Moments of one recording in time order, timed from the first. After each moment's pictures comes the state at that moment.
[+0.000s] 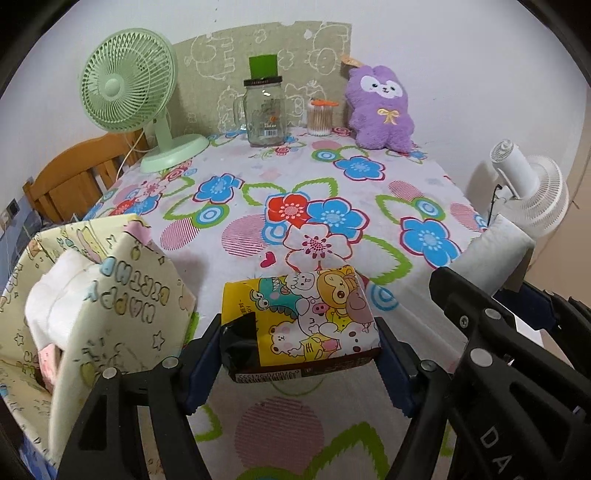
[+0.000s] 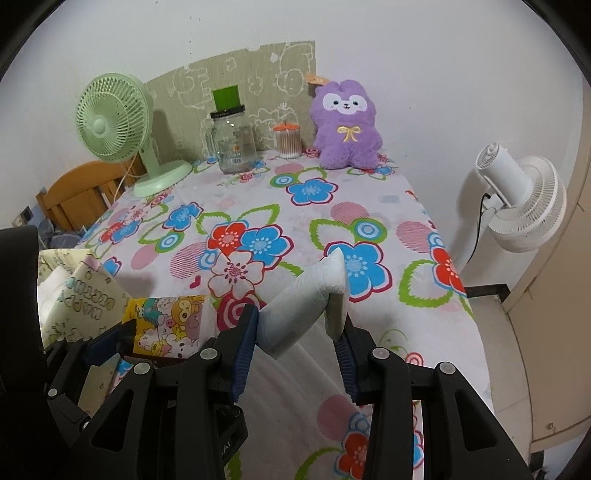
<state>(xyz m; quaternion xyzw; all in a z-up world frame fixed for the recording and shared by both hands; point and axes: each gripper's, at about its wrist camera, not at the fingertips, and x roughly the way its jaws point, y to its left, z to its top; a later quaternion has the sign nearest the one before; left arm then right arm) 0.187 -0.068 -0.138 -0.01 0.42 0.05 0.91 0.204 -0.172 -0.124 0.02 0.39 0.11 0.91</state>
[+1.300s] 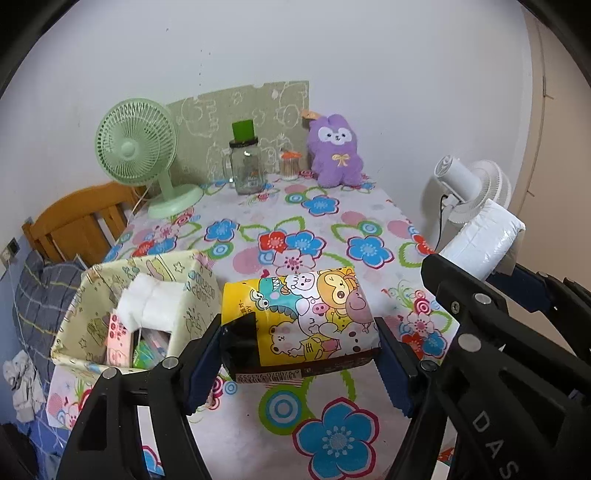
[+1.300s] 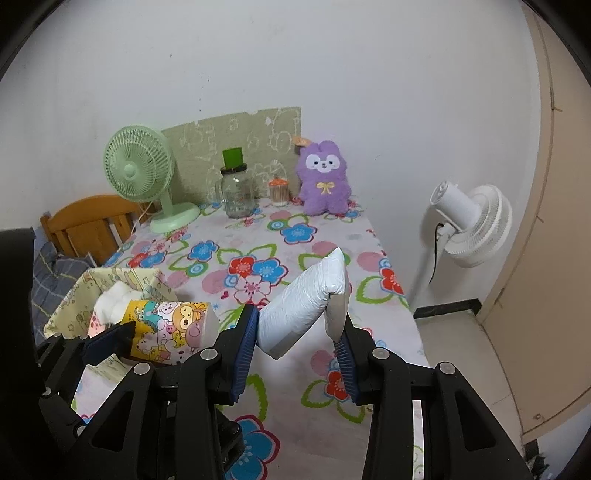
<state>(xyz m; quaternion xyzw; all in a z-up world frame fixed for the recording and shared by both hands) 0.083 -0.074 -0.051 0.03 0.36 -0.01 0.93 0.090 -0.180 -0.033 0.02 0.32 0.07 0.94</state>
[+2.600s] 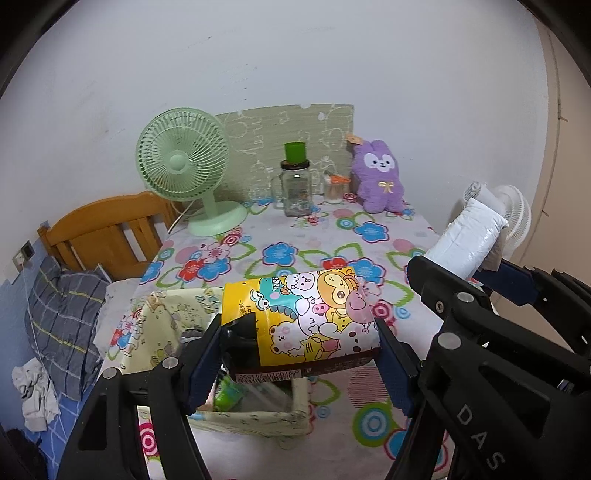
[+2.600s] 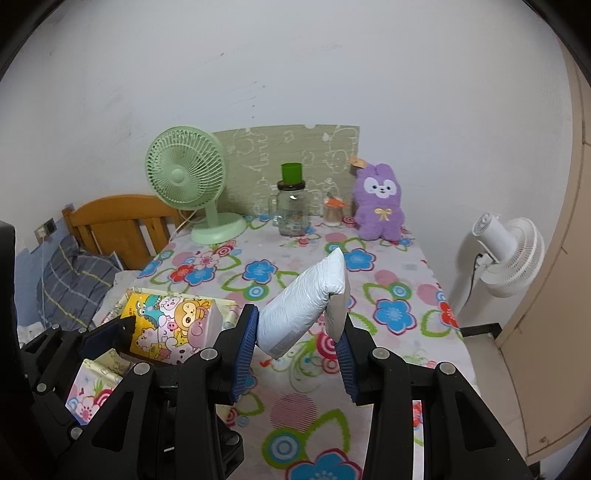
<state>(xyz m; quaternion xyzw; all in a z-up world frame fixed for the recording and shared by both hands) 0.092 0.023 -0.023 0.03 0.34 0.02 0.94 0.112 -0.076 -0.005 0.00 0.31 0.12 0.94</state>
